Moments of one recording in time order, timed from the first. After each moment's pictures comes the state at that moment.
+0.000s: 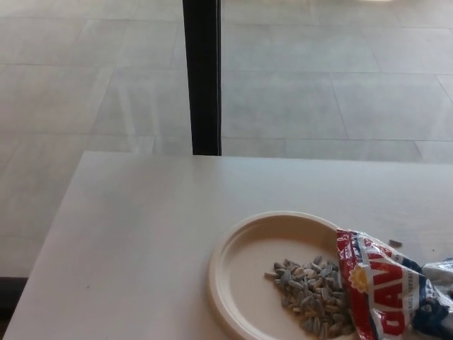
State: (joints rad) left_arm 0.38 0.59 0.36 1.33 -0.08 -0.19 -0.18; right_arm 0.14 -0.58 -0.25 -0.31 -0.13 0.36 0.30
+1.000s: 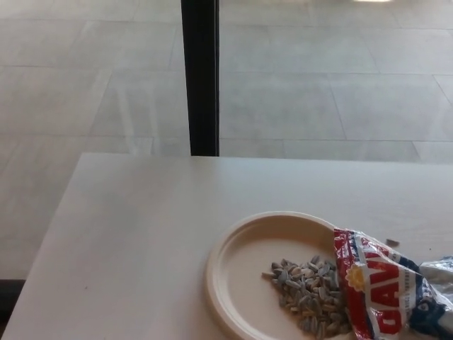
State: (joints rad) left_arm 0.35 0.57 0.37 1.33 -0.08 -0.19 -0.18; right_arm 0.19 -0.50 -1.10 0.29 0.16 0.31 0.20
